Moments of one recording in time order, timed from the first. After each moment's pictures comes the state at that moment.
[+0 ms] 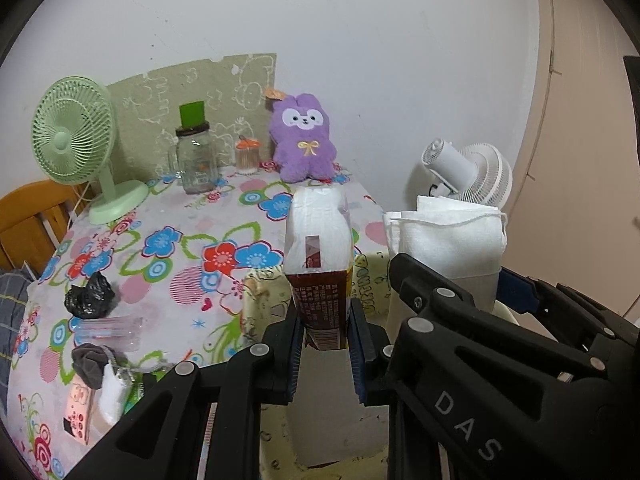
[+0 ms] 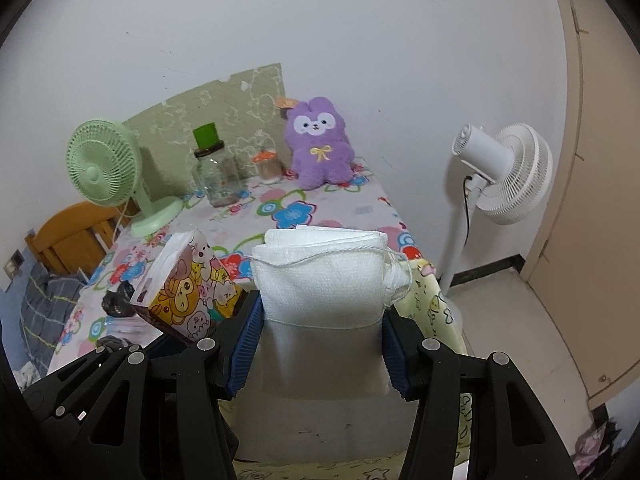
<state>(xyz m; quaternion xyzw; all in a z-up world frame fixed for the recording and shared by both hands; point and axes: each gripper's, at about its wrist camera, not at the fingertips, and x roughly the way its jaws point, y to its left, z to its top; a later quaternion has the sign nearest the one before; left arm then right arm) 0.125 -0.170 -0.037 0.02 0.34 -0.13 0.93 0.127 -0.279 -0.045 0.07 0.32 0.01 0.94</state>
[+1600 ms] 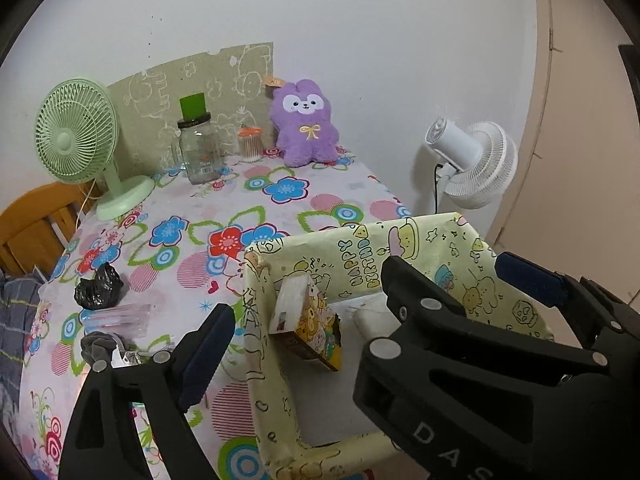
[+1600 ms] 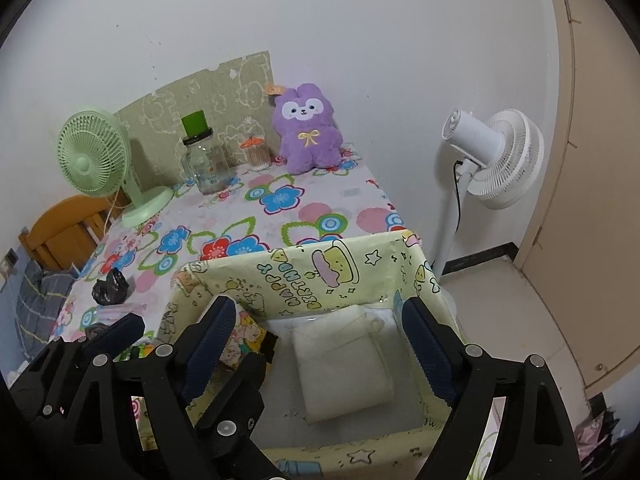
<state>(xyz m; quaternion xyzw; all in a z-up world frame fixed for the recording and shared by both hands) 0.109 -0.174 -0.043 0.04 0.36 -0.12 0.93 0.118 -0.284 -0.056 0.07 0.34 0.00 0.94</state>
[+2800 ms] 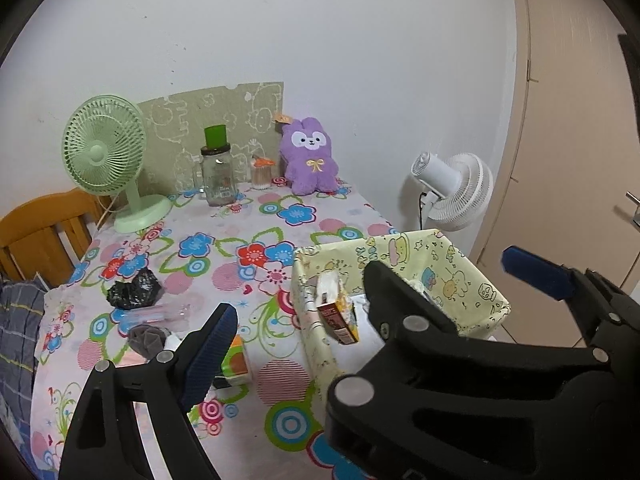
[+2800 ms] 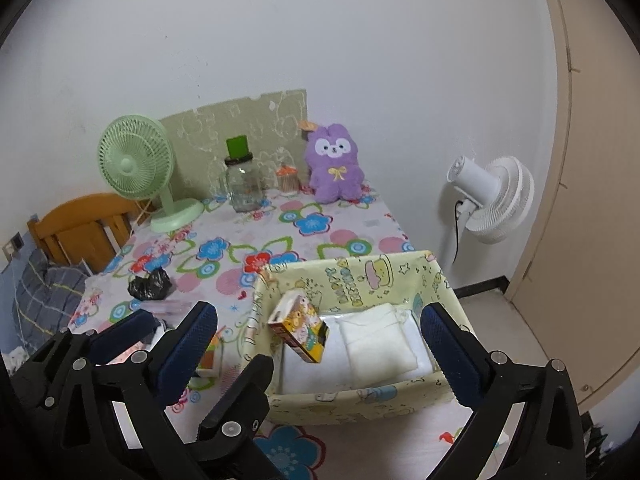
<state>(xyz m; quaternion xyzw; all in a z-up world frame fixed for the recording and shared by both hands) 0.047 -0.115 -0.007 0.03 0.30 -0.14 0.94 0.046 -0.220 -0.011 0.03 0.28 -0.01 0.96</state>
